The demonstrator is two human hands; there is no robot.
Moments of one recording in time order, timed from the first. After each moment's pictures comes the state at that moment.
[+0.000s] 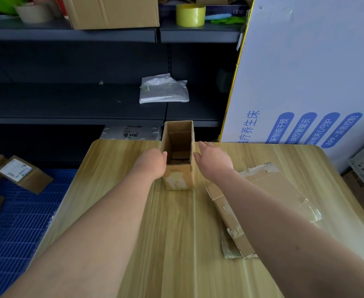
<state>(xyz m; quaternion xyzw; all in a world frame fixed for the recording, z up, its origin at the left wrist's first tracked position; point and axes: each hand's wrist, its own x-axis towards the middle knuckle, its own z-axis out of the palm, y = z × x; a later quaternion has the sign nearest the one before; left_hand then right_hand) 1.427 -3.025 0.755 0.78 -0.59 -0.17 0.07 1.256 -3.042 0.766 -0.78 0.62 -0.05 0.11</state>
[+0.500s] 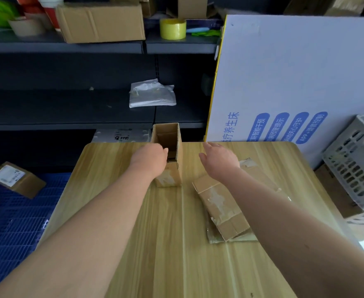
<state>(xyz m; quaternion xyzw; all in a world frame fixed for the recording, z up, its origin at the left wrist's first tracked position) 1.393 -2.991 0.815 0.74 -0.66 -0.09 0.05 1.205 -3.008 0.807 -0.77 0.63 -0.03 0.09</state>
